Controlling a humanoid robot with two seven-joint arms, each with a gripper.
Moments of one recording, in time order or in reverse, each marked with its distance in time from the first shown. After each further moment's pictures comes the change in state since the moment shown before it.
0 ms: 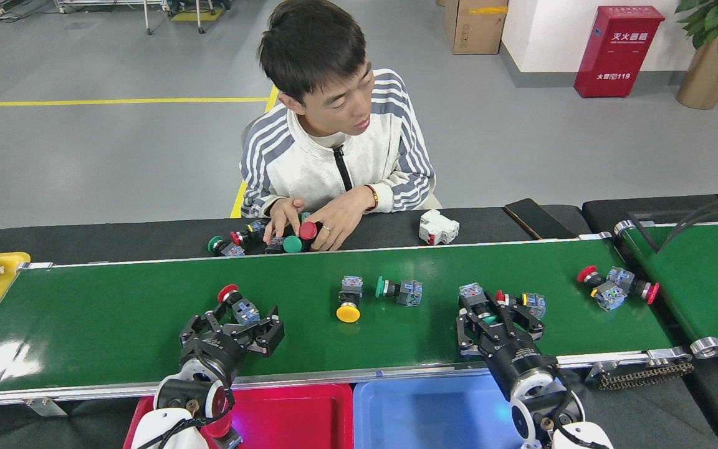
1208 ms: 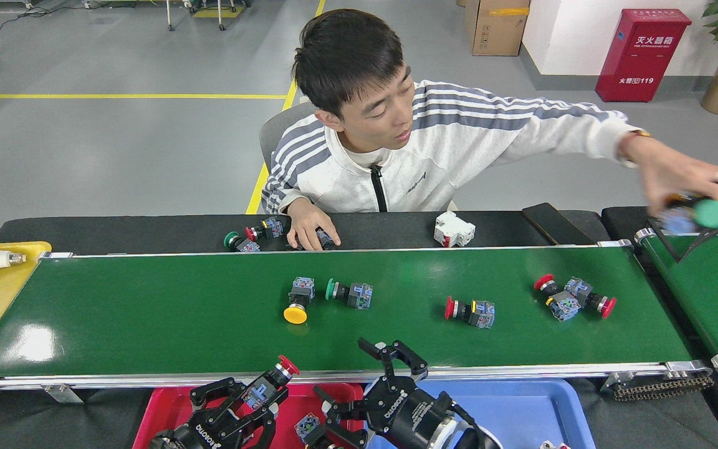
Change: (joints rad) left arm 0.444 0.077 0.072 -0.475 0.088 -0.654 0.127; right arm 0.131 0.008 0.114 -0.250 -0.008 -0.165 -0.026
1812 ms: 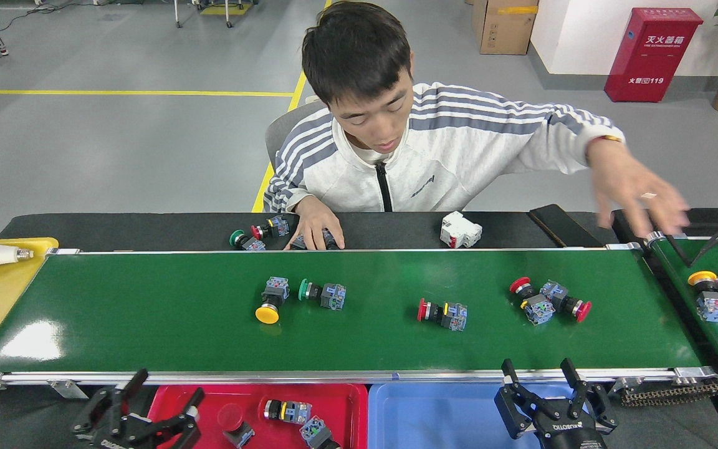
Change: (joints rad) left arm 0.029 -0.089 0.377 -0.003 -0.010 0.100 0.122; right arm 0.174 0.038 -0.396 0.032 -0.001 0.125 -0.085
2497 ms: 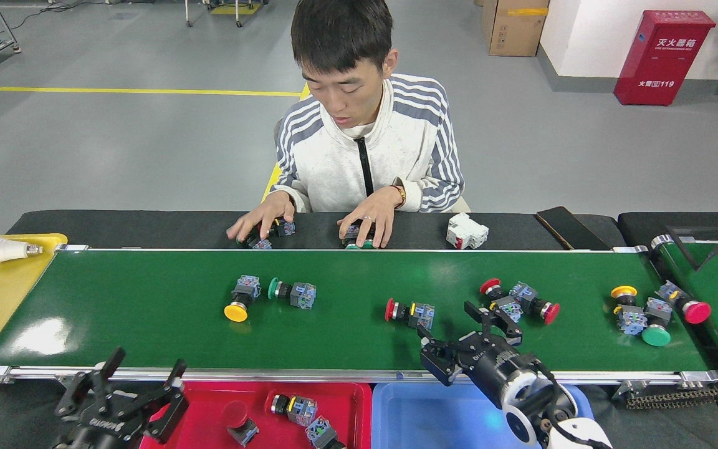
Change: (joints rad) left arm -0.212 0.006 -0.198 0.148 -0.083 0.087 -0.054; right arm -0.418 -0.047 0.315 0.351 0.007 -0.146 0.205
